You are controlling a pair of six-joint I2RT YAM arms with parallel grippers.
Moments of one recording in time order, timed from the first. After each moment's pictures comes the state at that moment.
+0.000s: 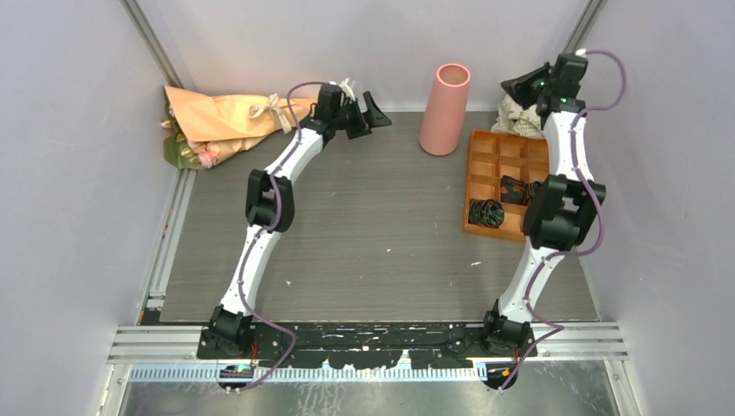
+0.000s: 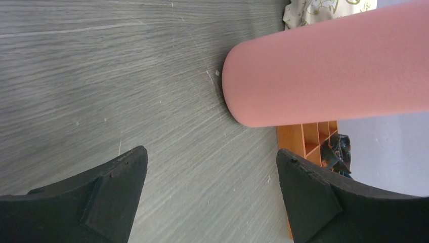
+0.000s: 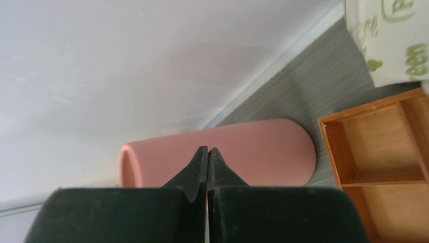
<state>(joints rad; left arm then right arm) -0.37 2.68 2.52 -0.27 0.51 -0.69 -0.26 2.00 1.98 -0.34 -0.34 0.90</state>
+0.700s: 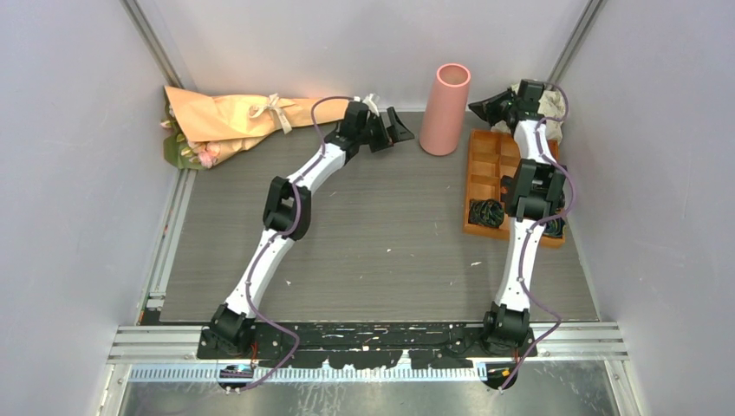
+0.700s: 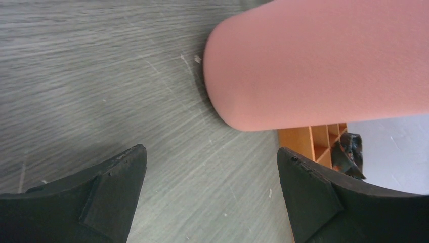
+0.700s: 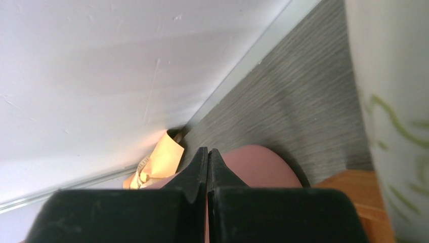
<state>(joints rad) -0.48 2.82 2.59 -0.14 0.45 -0.77 -0.21 2.58 2.30 -0.24 -0.55 1.05</state>
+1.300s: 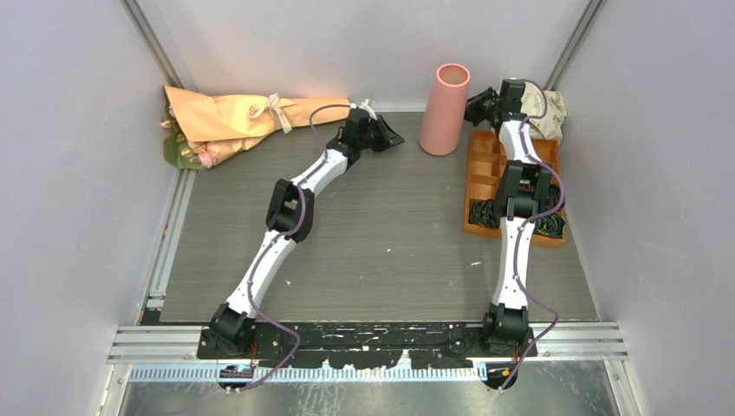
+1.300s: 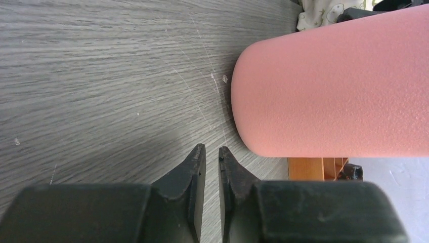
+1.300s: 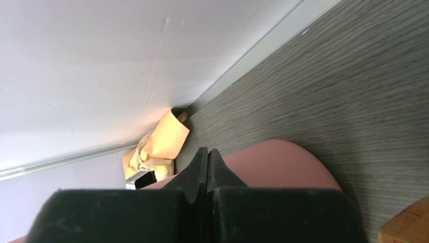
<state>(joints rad) -0.49 2.90 2.60 -0.05 0.35 -0.87 -0.14 2.66 2.40 -0.23 -0.61 1.06</state>
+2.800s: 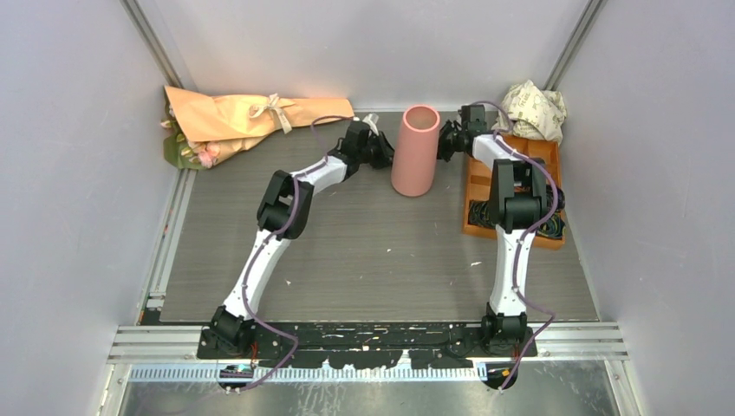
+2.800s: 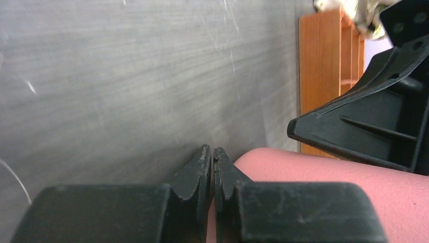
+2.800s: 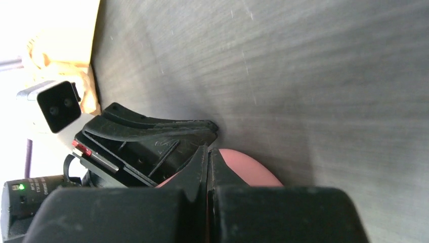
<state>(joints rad) -0.51 2.70 2.18 0.09 0.39 -0.84 0.04 2.31 1.77 -0.25 -0.56 0.81</state>
